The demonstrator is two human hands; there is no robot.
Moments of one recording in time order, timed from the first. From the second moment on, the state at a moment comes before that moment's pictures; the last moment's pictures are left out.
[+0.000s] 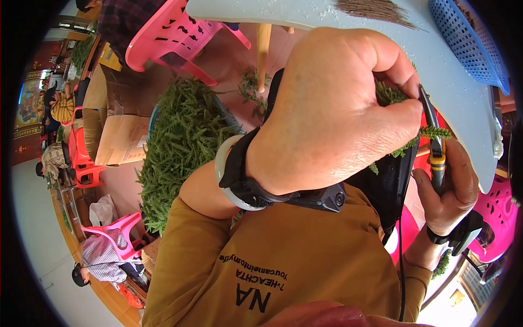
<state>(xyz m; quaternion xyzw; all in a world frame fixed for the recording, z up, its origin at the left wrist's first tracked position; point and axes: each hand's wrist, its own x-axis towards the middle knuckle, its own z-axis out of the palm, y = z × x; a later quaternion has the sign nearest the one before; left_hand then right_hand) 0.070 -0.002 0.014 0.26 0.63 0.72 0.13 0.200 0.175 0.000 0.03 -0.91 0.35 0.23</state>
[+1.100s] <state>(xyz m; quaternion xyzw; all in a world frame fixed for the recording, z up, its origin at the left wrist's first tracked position) 0.063 0.002 0.008 0.43 0.69 0.53 -0.23 0.203 0.166 0.009 -0.06 -0.87 0.43 0.23</state>
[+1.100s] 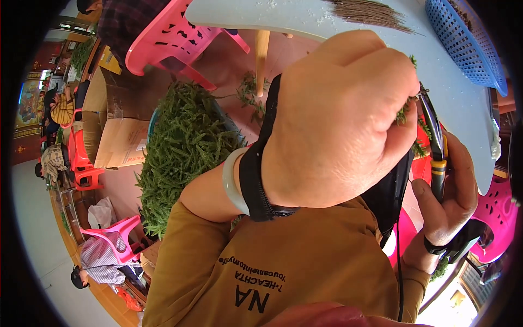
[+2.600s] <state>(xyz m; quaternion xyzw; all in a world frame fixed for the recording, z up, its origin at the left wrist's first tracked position) 0.066 -0.003 0.021 0.25 0.61 0.74 0.13 0.203 0.171 0.012 -0.11 -0.78 0.59 0.16</state>
